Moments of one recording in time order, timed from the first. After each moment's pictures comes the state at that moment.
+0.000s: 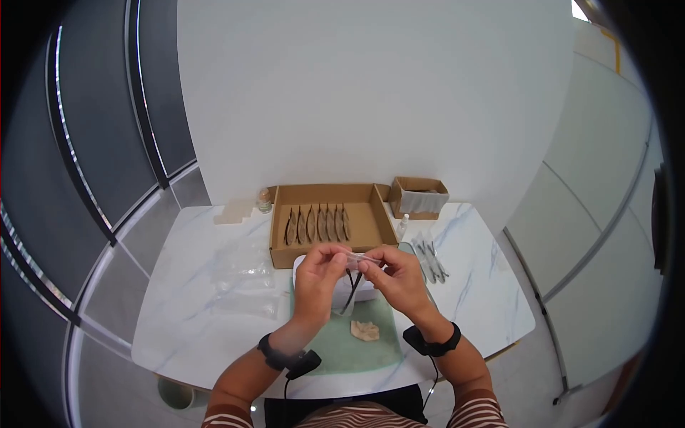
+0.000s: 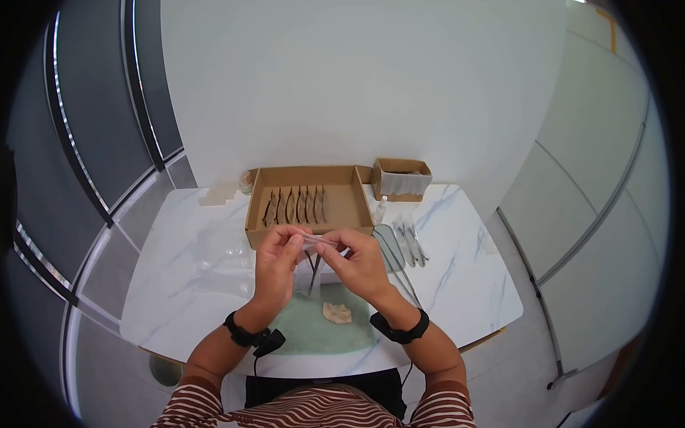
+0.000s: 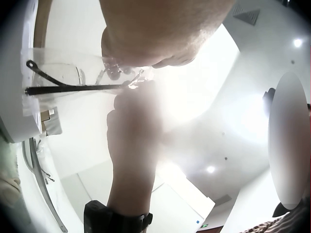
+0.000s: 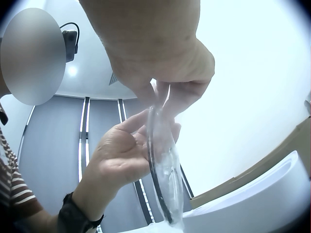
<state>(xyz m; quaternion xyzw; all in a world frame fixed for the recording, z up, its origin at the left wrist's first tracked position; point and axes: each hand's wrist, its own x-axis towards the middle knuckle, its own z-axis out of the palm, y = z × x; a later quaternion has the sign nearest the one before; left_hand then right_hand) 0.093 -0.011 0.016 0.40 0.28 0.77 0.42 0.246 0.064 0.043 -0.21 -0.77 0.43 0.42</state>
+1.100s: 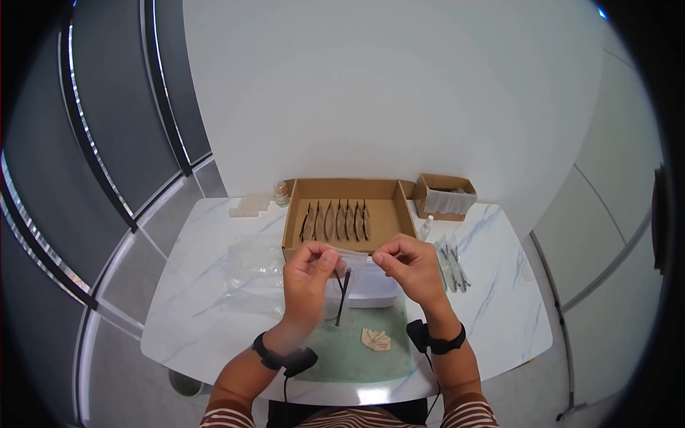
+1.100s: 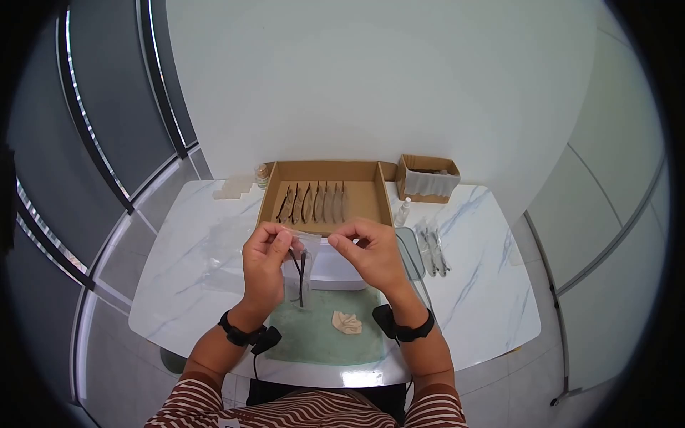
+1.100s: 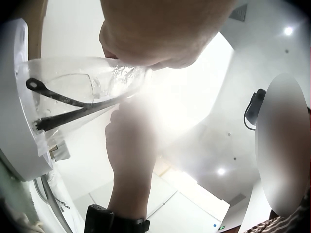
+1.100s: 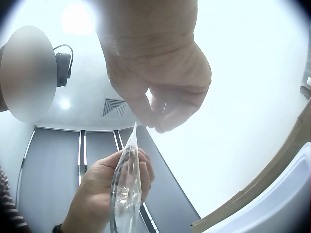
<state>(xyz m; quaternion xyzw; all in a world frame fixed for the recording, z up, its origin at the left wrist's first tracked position) 0.071 -0.008 0.022 0.38 0.38 0.78 0.32 0.235 0.110 0.040 -0.19 -0.74 0.50 0.40</state>
